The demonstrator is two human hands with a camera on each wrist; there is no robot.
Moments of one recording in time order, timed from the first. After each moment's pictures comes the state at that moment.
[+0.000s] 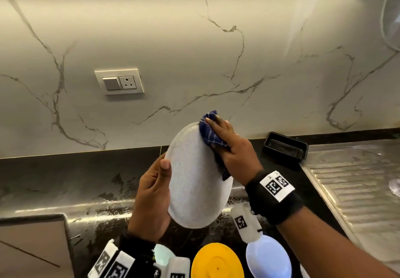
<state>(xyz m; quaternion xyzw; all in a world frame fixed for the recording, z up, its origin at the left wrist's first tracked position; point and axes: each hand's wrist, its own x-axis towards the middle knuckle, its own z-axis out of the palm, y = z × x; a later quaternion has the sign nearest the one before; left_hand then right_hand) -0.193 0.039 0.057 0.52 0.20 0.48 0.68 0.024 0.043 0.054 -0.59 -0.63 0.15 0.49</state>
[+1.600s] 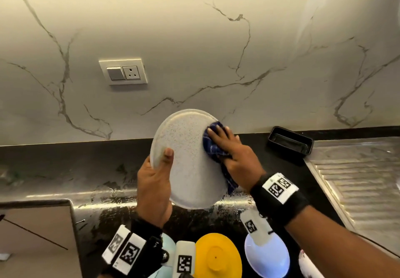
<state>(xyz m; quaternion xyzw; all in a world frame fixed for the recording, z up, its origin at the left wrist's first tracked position) -0.178 0.040 0.045 0.45 0.35 0.57 0.59 0.032 0.031 0.023 -0.60 -0.68 0.18 0.40</state>
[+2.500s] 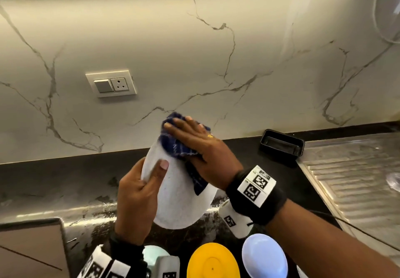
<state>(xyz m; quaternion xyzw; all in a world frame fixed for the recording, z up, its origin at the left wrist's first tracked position) -0.193 0.035 0.062 0.64 0.36 0.53 0.43 -0.005 0.039 0.077 -0.49 -0.76 0.05 0.42</state>
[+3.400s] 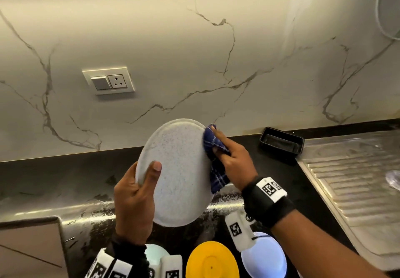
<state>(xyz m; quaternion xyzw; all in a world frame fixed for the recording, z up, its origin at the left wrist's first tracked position) -0.191 0.040 0.045 0.59 0.38 0.58 0.42 0.039 0.039 0.018 -0.58 -0.53 0.26 0.57</state>
